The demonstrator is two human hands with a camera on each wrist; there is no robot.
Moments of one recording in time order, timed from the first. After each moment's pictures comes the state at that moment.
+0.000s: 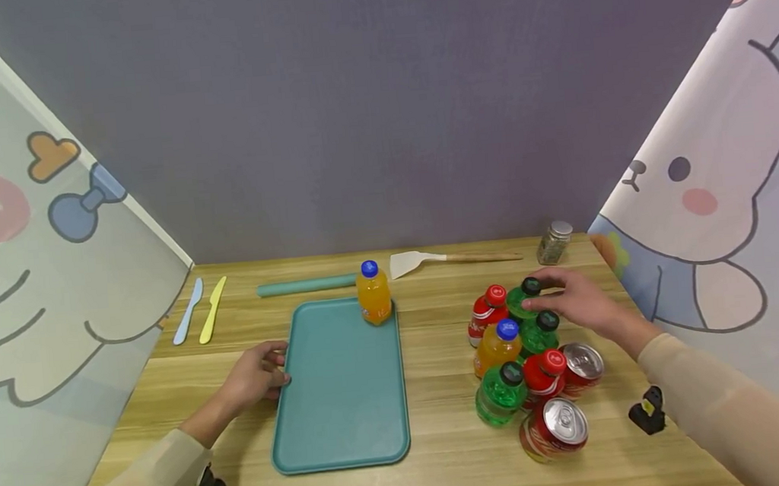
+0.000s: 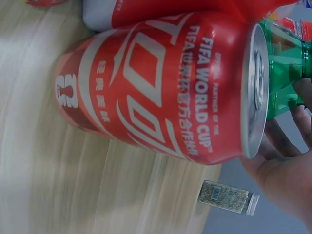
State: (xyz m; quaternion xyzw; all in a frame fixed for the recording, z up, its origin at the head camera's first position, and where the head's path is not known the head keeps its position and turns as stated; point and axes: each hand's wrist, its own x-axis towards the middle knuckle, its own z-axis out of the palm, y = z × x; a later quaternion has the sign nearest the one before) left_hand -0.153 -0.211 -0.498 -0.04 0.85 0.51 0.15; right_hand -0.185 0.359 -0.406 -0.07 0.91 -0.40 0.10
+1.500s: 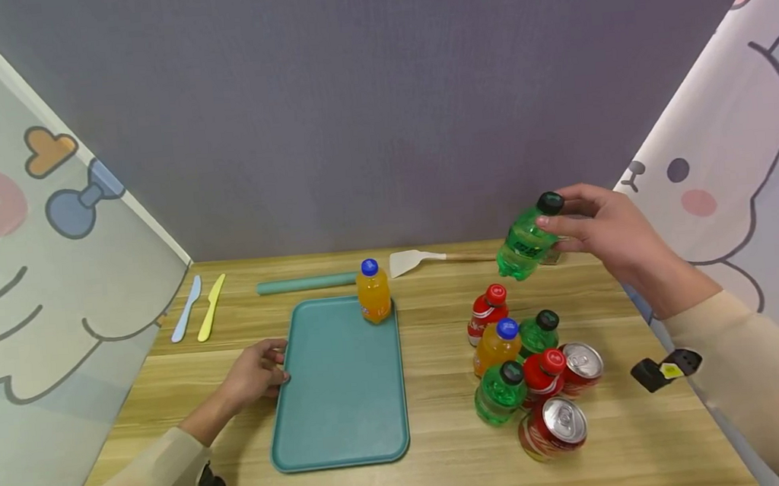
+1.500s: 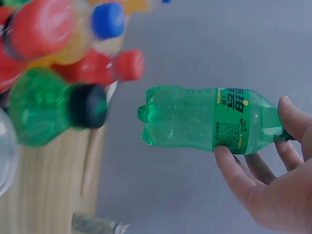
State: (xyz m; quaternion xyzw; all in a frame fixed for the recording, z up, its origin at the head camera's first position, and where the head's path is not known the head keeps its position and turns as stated) left_hand -0.155 -0.211 -0.498 -0.04 0.85 0.51 0.15; right_hand -0.192 0.339 -0.282 -0.02 0.86 -0.51 0.03
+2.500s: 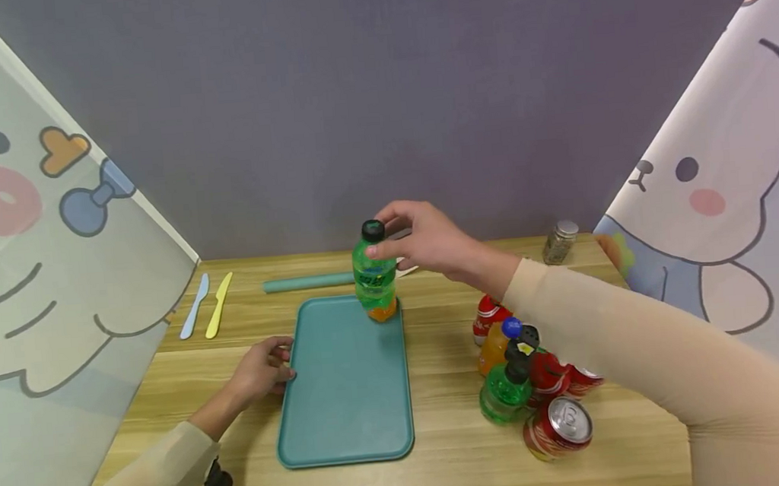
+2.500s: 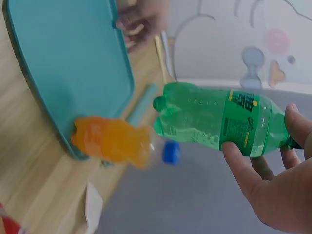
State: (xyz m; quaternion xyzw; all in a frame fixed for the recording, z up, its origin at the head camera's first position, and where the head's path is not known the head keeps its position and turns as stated) left_hand -0.152 -0.208 -0.495 -0.04 0.86 0.49 0.14; right_hand -0.210 0.135 -0.273 -0.15 0.81 -0.54 0.16
